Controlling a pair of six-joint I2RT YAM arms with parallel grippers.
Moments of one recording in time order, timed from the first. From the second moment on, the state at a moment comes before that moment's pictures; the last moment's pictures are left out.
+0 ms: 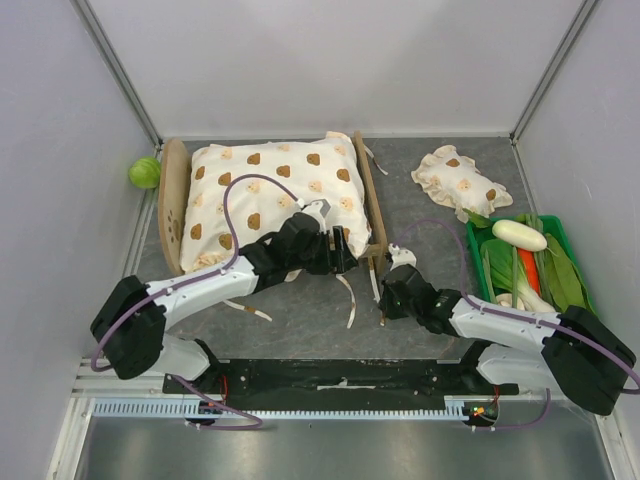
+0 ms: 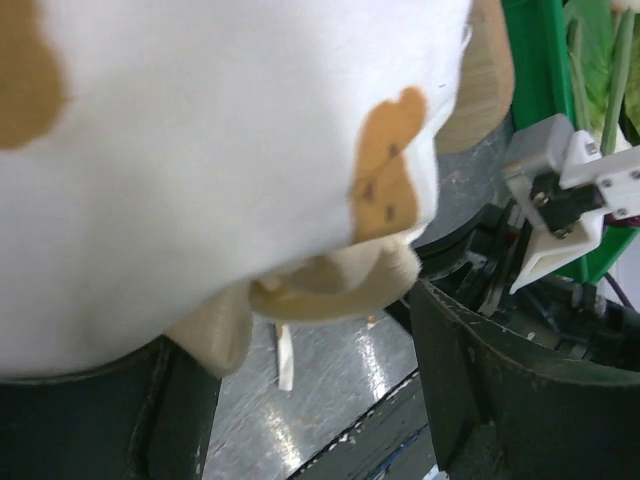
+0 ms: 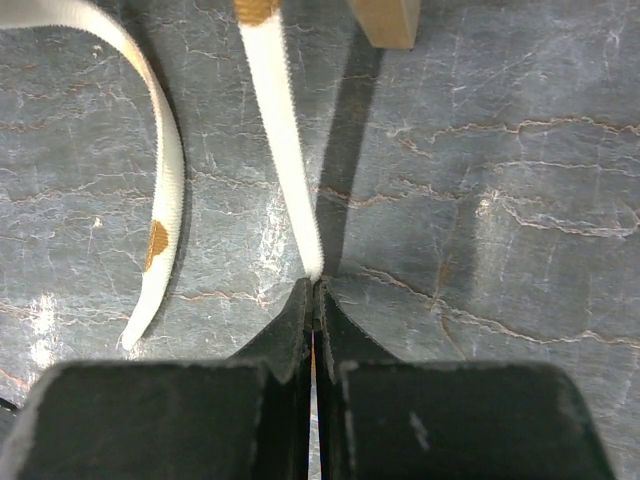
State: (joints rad) left arm -0.83 1.37 0.86 -0.11 0.05 -0.74; right arm 0.85 1.16 0.39 -0.09 0.17 0.64
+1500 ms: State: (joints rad) left arm -0.81 1.56 1.14 -0.14 0.17 -0.75; right arm 0.87 1.14 0.37 -0.08 0.12 0.70
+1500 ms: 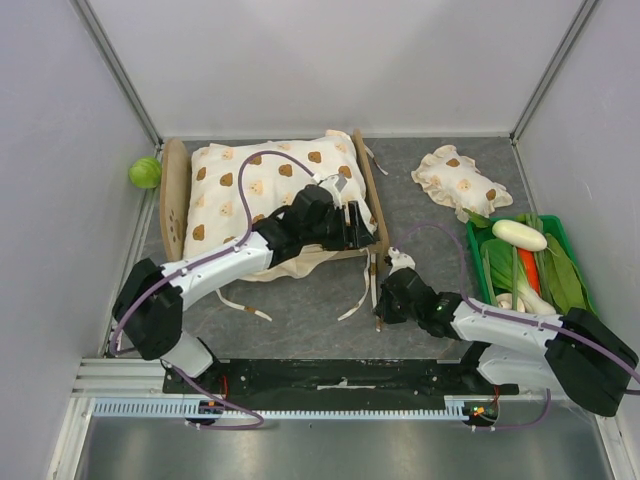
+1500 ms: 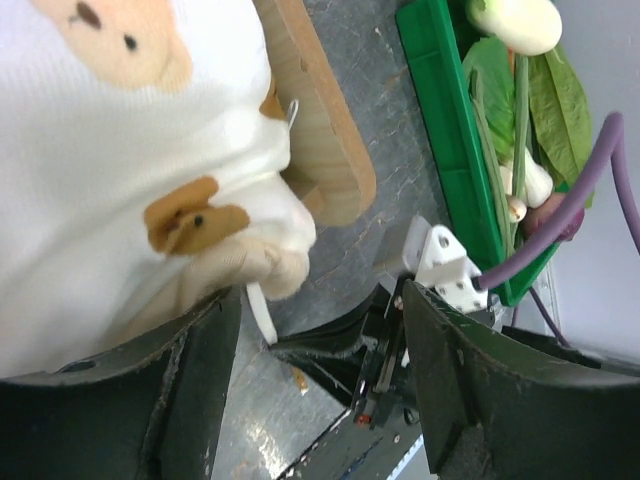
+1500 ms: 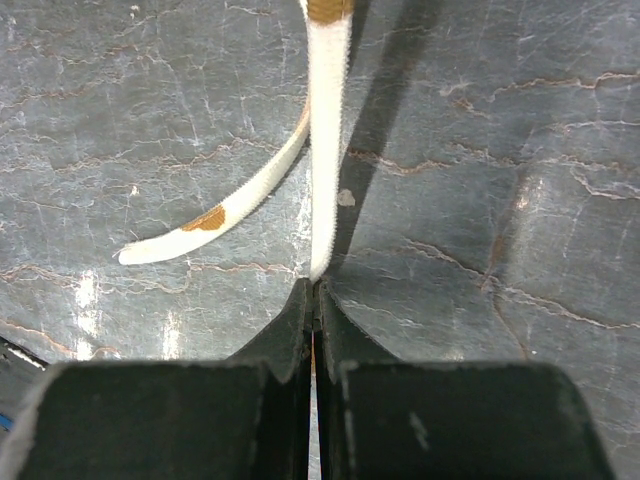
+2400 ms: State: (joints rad) left arm -1.14 1.31 0.73 -0.19 -0.14 -0.81; right arm 0.87 0.84 0.30 -0.12 0.13 0.82
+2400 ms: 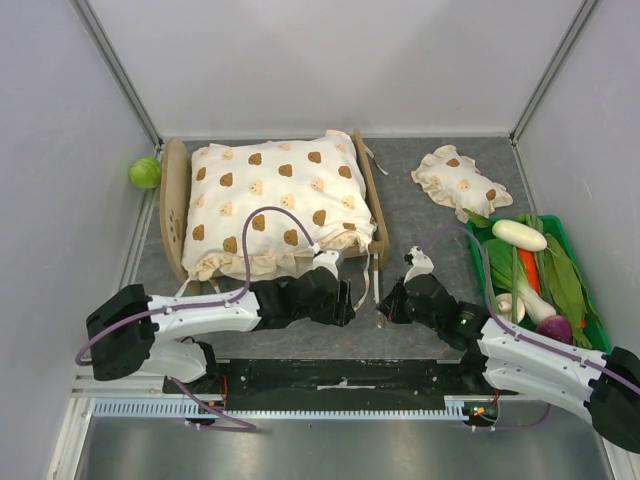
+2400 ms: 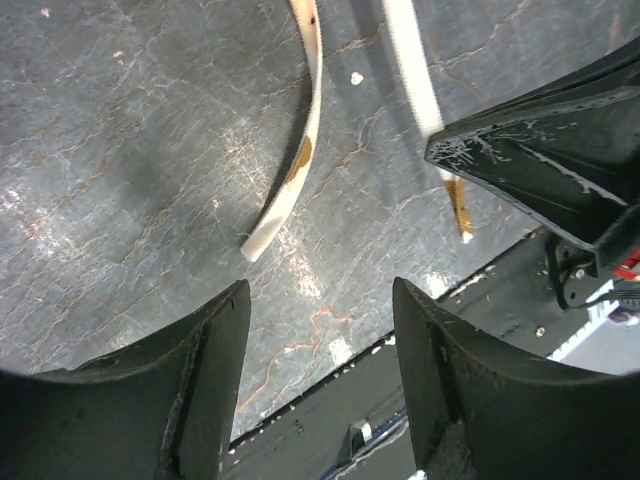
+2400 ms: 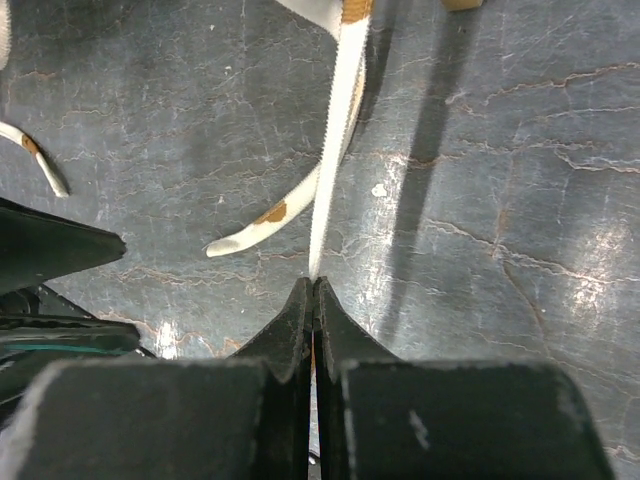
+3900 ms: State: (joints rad) left arm -1.17 1.55 1.15 -0.17 -0.21 -0.77; right arm 0.87 0.73 0.16 -0.08 0.15 0.84
